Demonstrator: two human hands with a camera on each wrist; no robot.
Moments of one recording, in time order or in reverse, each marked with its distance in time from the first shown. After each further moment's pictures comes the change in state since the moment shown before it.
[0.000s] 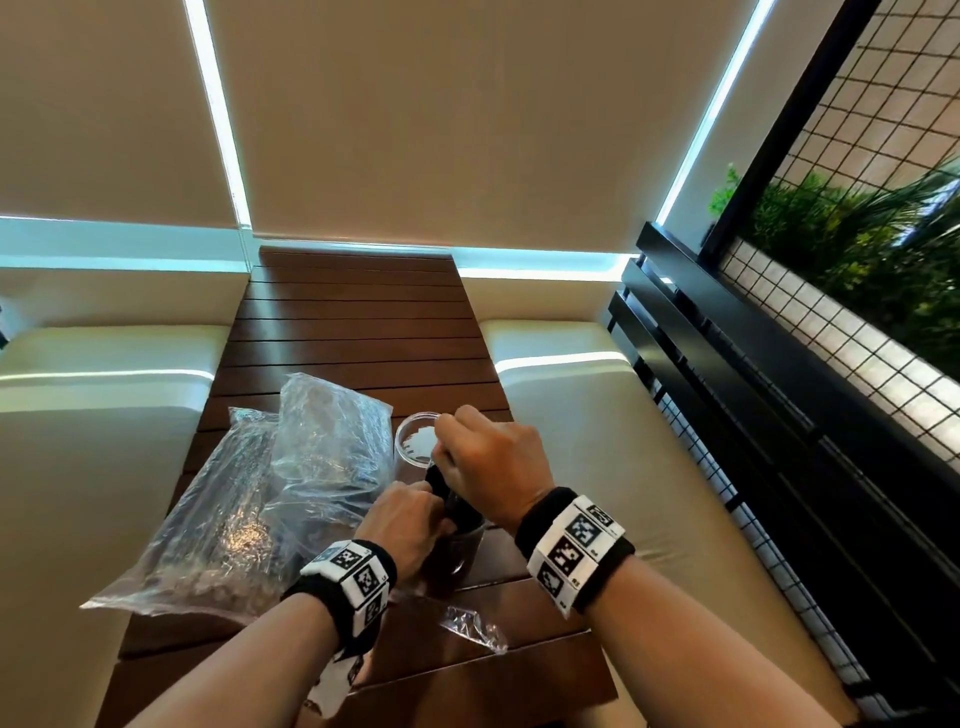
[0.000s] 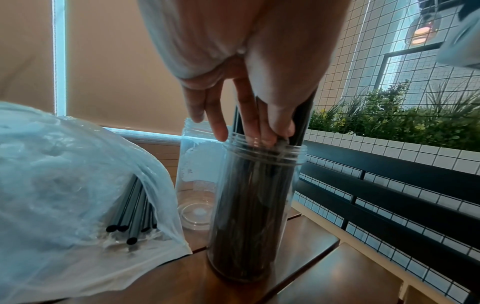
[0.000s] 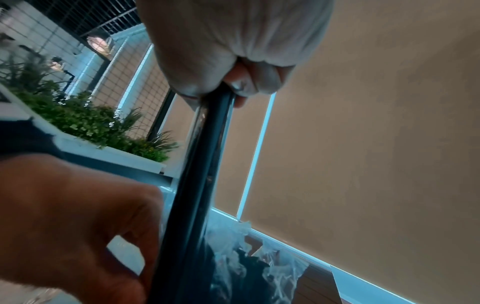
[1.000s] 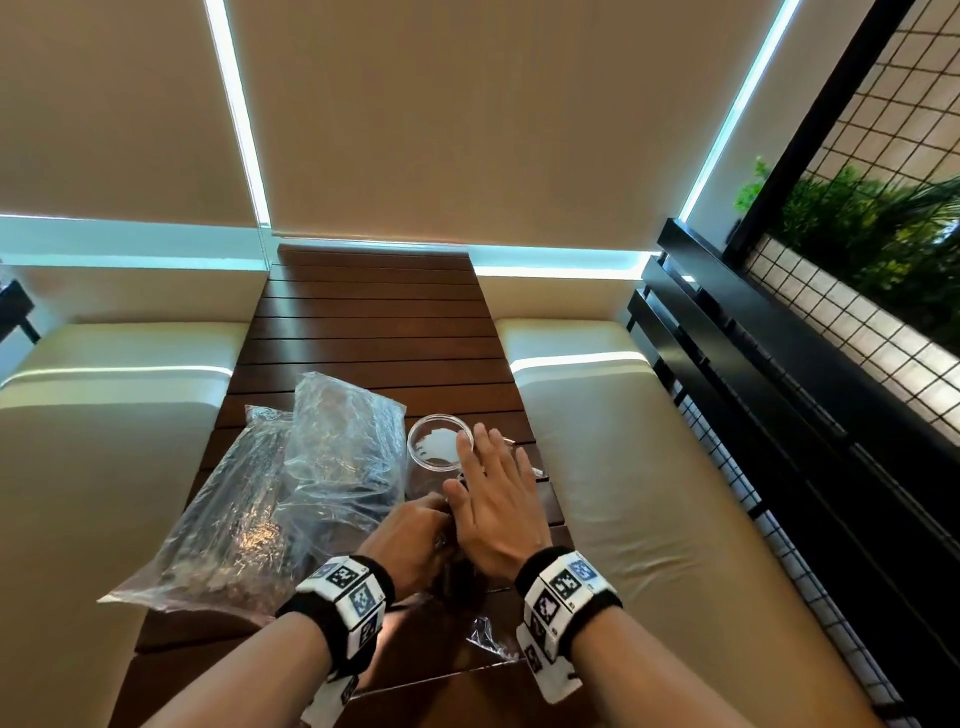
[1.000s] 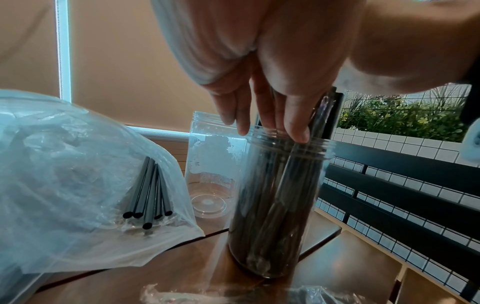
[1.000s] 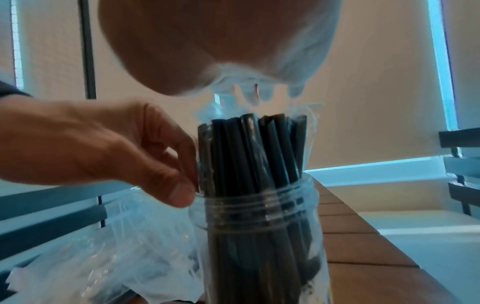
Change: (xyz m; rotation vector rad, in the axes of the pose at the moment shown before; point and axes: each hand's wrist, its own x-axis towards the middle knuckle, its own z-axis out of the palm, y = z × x) left_hand -0.005 -0.012 0.014 -0.222 -0.005 0.156; right_hand -0.060 0.006 0.060 0.173 -0.597 0.420
